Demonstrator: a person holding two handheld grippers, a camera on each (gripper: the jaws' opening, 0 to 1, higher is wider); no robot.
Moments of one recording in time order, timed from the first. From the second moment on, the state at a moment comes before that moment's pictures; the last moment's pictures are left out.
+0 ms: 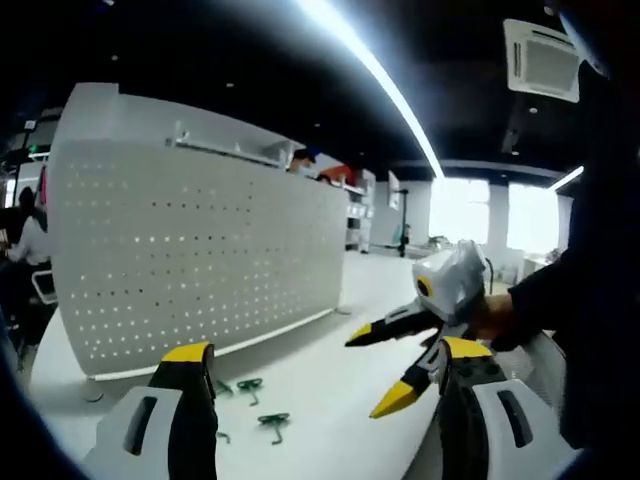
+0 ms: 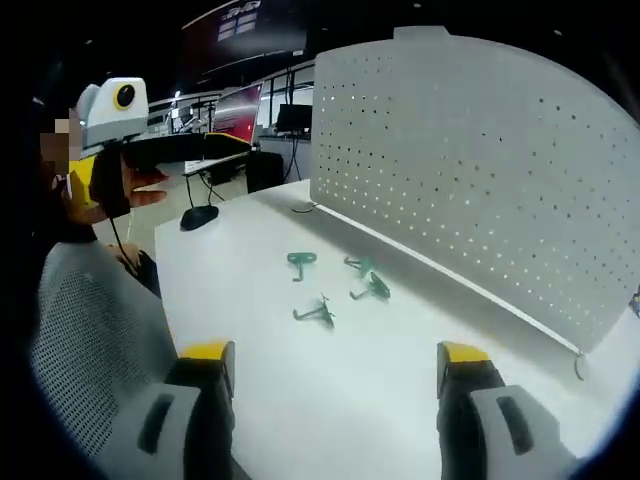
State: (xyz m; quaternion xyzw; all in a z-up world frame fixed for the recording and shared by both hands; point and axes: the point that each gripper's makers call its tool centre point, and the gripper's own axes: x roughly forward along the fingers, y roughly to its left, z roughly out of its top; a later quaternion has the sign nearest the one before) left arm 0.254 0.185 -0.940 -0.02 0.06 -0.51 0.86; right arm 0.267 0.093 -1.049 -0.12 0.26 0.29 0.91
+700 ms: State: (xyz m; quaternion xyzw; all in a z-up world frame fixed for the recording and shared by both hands) left arm 0.253 0.182 -0.948 -0.03 0.08 -0.53 0.84; right arm 0.274 0.102 -1.038 -0.11 0.25 0.28 0.92
